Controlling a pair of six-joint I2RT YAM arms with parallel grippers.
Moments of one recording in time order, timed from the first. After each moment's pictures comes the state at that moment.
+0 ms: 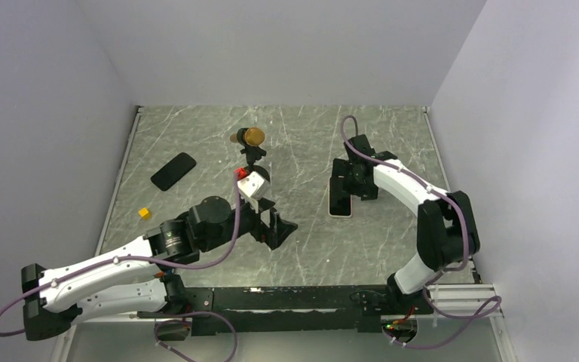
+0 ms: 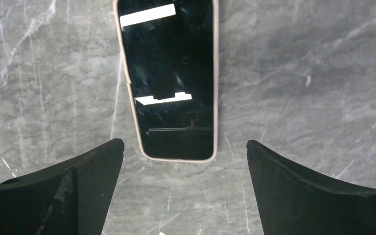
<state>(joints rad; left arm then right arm) -1.14 0.88 0.83 -0.16 -0.17 -0.35 0.34 1.57 1.05 -0.63 0.09 0.49</state>
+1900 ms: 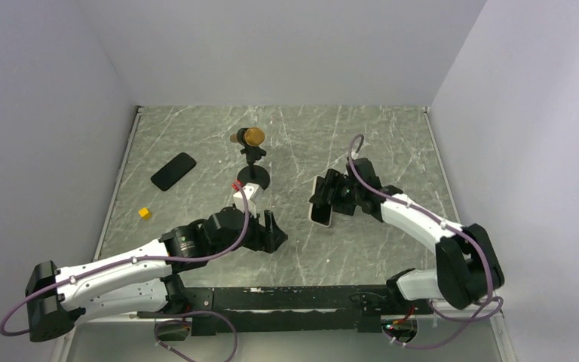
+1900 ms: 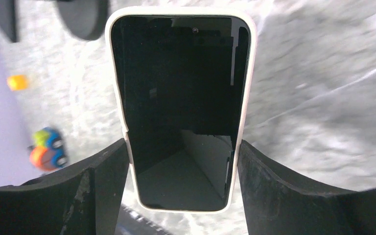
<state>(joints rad) -1.12 0.87 0.65 -0.27 -0.22 -0.73 0.43 1.36 0.75 -0.25 -0.19 0.71</state>
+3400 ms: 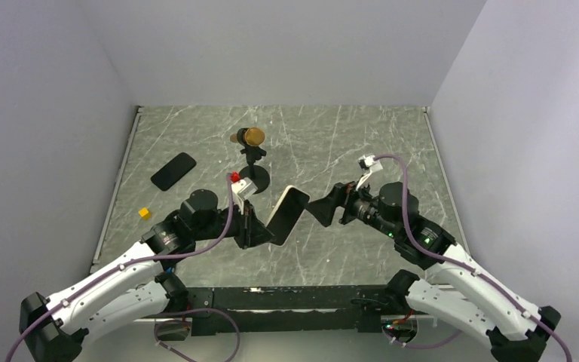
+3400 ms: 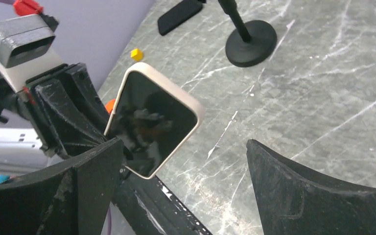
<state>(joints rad) -0.83 0.79 0.63 -0.19 0.40 -0.53 0.83 0.74 0.76 -0.29 0.01 0.59</state>
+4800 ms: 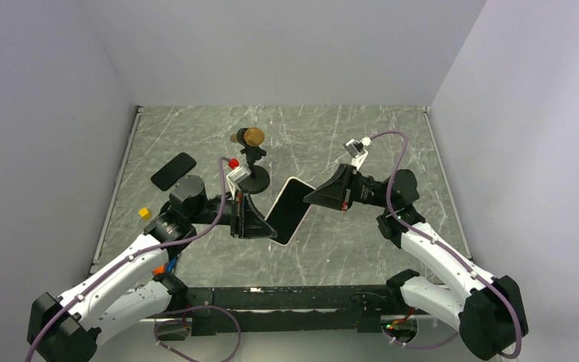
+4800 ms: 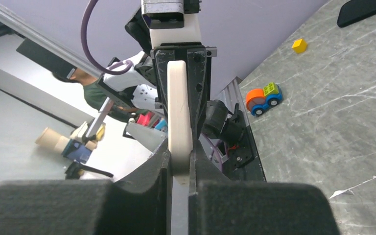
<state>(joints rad) -0.63 0.86 0.62 0.14 0.95 -0.76 0.44 0.97 0.56 0.69 -0.97 1.12</state>
